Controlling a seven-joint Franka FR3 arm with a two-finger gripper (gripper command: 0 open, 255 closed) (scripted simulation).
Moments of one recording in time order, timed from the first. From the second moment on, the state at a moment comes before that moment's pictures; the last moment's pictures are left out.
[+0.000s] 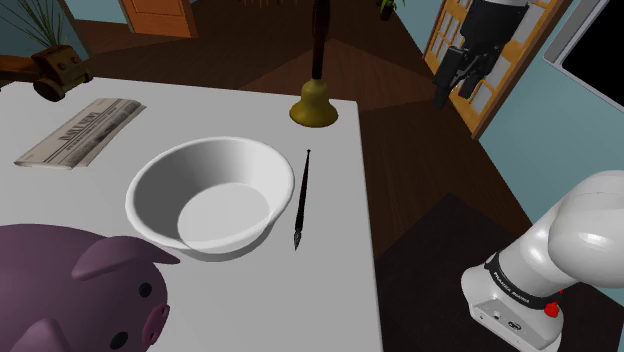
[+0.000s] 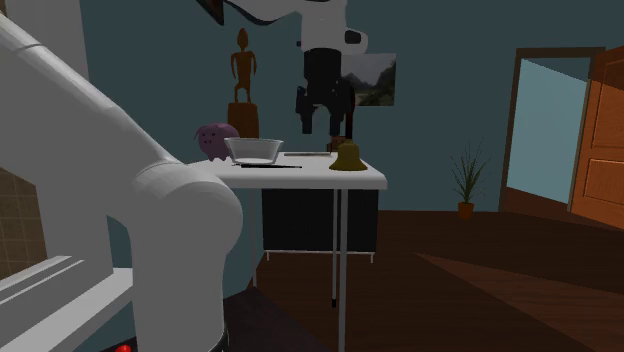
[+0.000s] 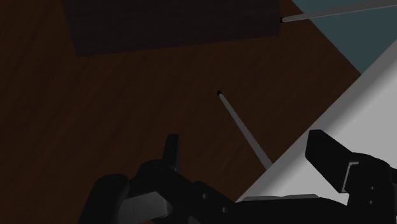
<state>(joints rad) -0.01 -0.79 0.07 -2.38 0.08 1.58 0.12</state>
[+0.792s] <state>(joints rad) -0.03 -0.67 0.38 -2.29 0.22 1.61 0.61</state>
